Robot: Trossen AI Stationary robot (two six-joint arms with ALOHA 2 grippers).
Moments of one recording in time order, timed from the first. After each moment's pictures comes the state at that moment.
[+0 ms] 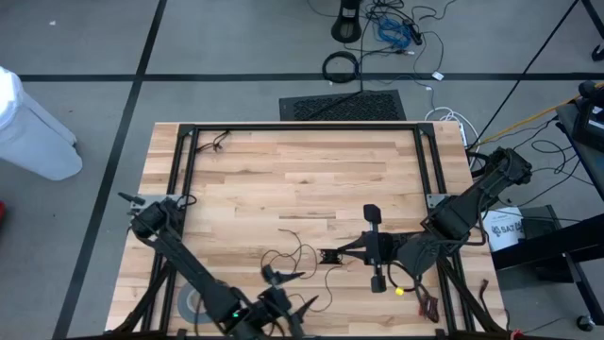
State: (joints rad) left arm -0.78 2.02 1.62 -0.24 -1.20 -0.60; right arm 0.66 1.37 1.35 -0.48 0.59 0.24
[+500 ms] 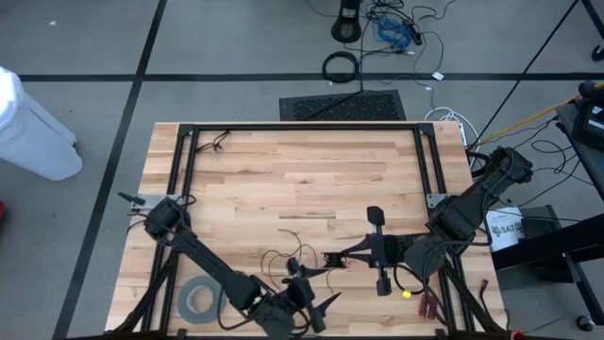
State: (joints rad) left arm -0.67 2.10 1.62 0.13 -1.02 -0.39; right arm 0.69 1.35 1.35 -0.48 0.61 0.22
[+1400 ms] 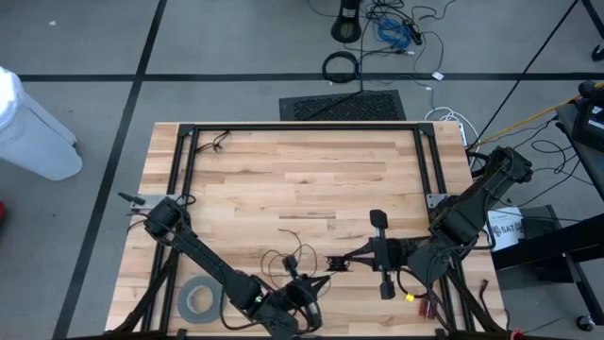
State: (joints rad) left arm -0.66 2.10 1.62 -0.05 -1.03 -0.33; right arm 0.72 1.35 1.35 -0.51 0.63 0.26
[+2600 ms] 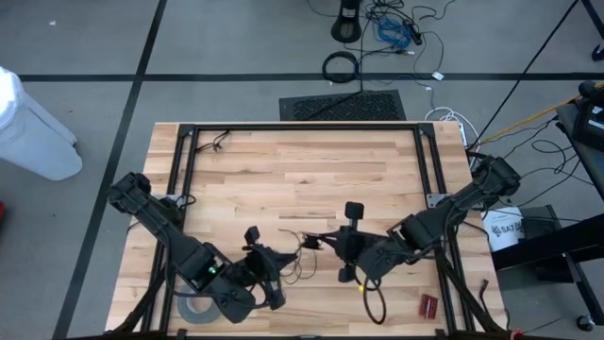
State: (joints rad) left arm -0.70 1.71 1.62 -0.60 -0.94 -0.65; right arm 0.56 1.53 1.35 -0.46 0.75 0.16
